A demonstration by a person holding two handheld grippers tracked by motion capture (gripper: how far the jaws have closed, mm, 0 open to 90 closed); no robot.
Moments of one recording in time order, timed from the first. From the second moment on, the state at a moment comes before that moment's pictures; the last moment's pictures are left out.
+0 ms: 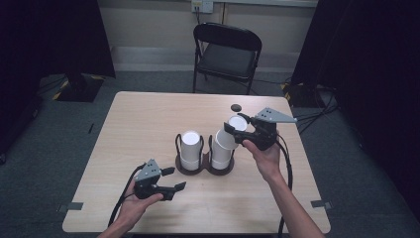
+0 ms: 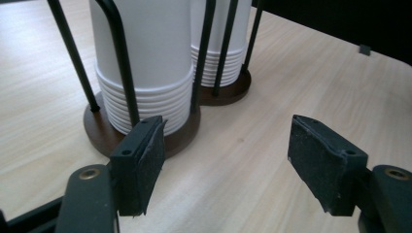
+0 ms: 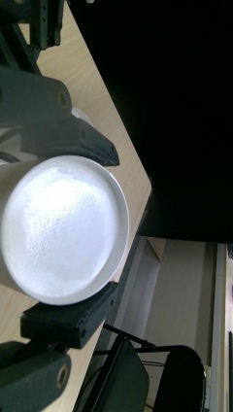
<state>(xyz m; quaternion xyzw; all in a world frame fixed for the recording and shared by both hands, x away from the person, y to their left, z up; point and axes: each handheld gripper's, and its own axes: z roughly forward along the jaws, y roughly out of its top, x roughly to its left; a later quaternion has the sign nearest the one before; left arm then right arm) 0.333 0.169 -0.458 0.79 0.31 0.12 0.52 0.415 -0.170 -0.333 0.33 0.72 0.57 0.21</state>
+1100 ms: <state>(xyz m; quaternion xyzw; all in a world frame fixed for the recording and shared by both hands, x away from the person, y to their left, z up) 0.323 0.158 -0.453 0.77 0.28 0.16 0.55 0.361 -0.192 -0.355 0.35 0.71 0.60 0.13</state>
